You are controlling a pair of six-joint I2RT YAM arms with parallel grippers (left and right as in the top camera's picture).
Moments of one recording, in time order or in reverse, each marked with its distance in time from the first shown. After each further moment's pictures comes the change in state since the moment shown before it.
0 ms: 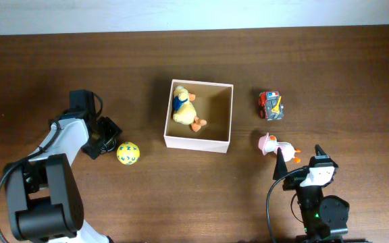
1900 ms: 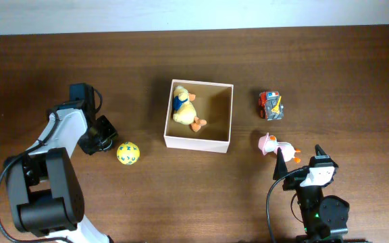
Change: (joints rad) left arm -0.003 0.045 0.121 -0.172 -0.049 0.130; right arm 0.000 0.000 0.000 0.000 0.000 0.000
